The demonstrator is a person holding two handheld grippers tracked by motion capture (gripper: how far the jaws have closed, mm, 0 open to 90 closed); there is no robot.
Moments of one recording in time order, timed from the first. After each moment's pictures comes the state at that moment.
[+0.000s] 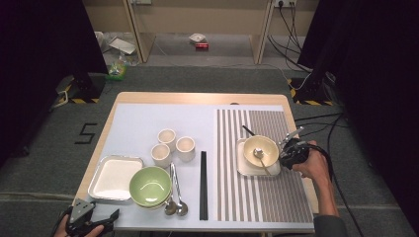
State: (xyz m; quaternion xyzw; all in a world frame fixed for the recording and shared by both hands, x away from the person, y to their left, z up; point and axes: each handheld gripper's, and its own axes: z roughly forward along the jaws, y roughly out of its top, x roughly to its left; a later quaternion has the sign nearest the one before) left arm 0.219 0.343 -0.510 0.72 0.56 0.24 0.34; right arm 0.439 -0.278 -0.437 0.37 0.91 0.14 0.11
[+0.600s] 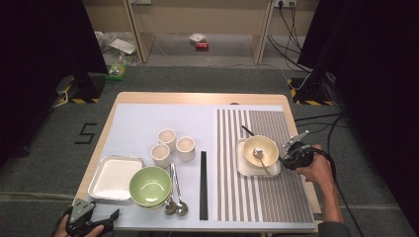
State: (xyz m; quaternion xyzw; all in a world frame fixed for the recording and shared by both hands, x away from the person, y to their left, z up) left arm 0.219 0.342 -0.510 0.72 0.56 0.24 0.34; right arm 0.429 -0.289 -0.439 0.37 0.91 0.15 0.11
